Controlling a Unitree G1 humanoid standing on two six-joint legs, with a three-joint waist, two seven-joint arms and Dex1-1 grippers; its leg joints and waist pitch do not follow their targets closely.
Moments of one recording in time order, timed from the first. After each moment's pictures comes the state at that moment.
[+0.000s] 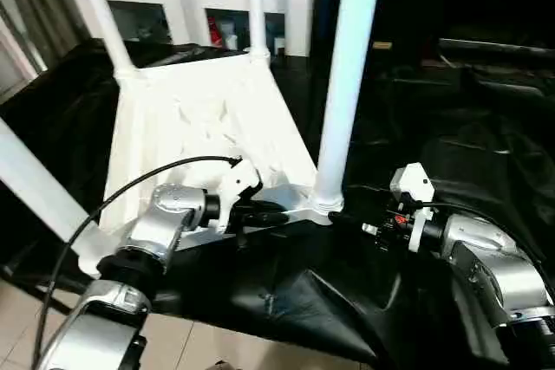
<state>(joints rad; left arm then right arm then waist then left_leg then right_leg) -0.60 0.30 -0.21 0.71 -0.04 0.06 -1.18 -0.24 -0.43 0.07 0.16 0.28 0.21 0.97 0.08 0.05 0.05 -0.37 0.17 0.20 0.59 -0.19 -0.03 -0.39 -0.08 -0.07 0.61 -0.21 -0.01</state>
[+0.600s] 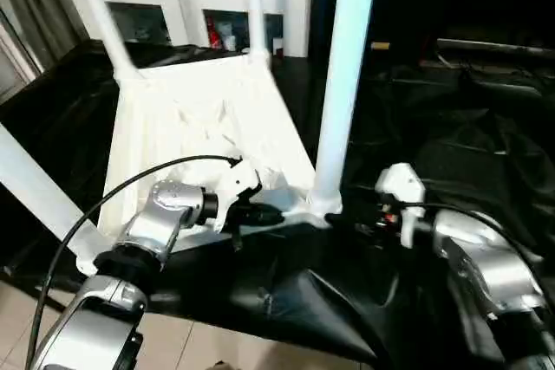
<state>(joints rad) -0.60 0.31 -0.24 0.68 -0.04 0.08 -1.24 -0.32 -0.43 0.14 0.26 0.18 0.13 0.95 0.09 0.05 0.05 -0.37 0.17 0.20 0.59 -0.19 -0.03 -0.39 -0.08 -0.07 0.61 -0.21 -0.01</state>
